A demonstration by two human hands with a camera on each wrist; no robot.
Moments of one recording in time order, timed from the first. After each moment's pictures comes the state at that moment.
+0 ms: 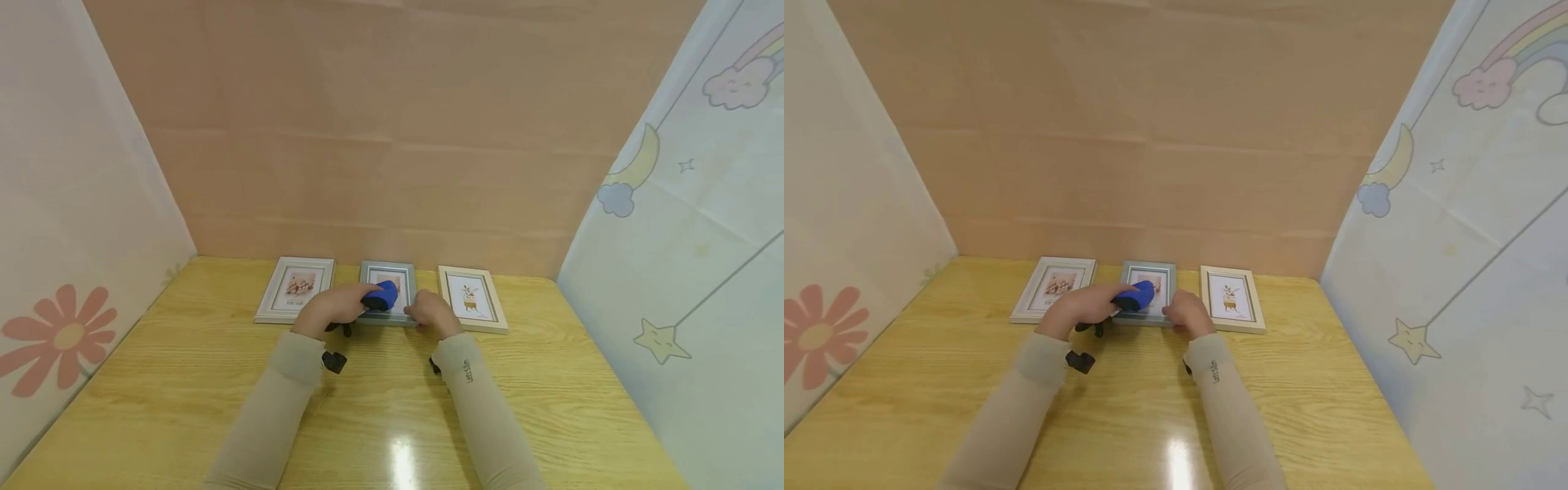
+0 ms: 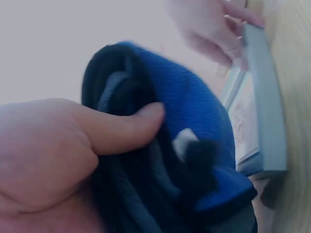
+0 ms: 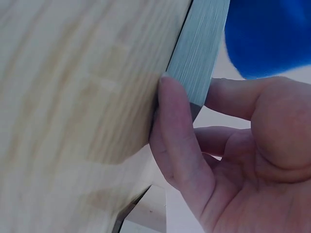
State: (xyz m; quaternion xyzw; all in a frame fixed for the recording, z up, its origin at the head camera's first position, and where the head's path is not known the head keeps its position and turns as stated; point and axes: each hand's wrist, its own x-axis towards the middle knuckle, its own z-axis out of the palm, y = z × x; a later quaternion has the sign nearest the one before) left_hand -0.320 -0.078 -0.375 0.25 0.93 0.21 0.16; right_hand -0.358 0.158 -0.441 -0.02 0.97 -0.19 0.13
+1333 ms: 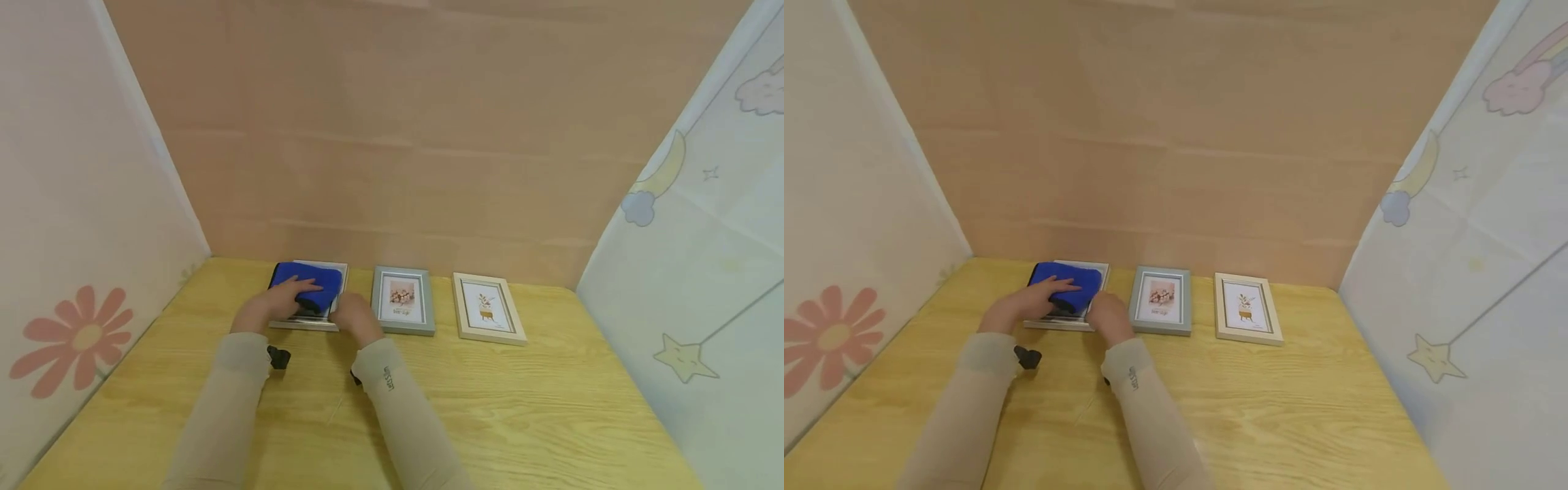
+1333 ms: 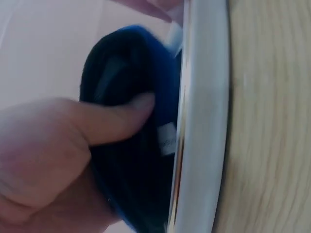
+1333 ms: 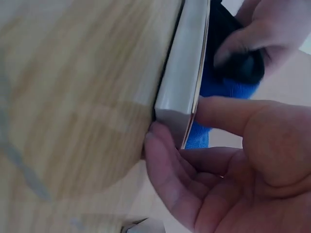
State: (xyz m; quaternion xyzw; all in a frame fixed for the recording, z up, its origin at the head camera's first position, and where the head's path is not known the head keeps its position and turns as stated) left_hand -0.352 -0.206 -0.426 0.20 0.95 0.19 0.11; right_hand -0.350 -0.009 -0.452 -0.08 0.96 -0.23 0.11
